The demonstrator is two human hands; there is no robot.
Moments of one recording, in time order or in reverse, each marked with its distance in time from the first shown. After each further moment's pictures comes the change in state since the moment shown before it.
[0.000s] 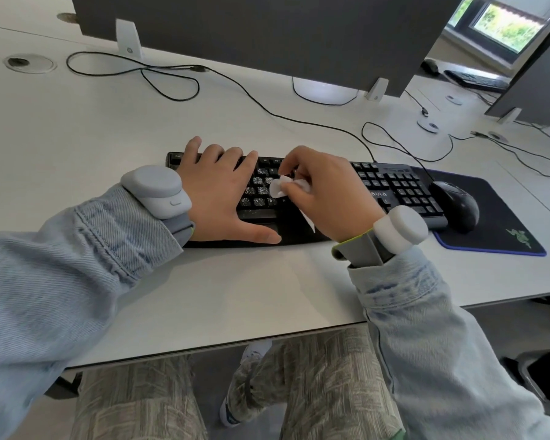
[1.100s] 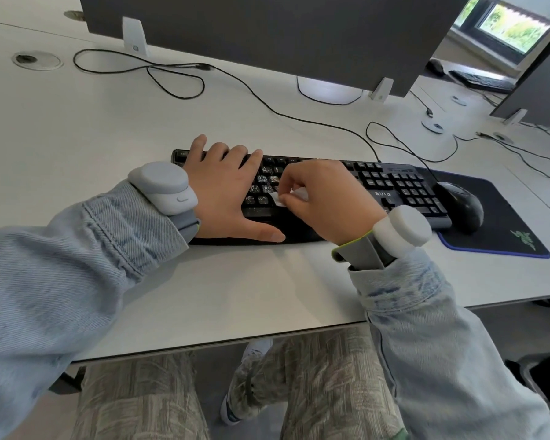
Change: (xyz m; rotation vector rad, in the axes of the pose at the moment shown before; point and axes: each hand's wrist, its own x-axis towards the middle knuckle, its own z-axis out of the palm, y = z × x) left_hand 0.000 0.001 0.000 -0.003 -0.011 -0.003; right_hand 0.001 -0.009 0.001 -0.115 -0.137 -0.058
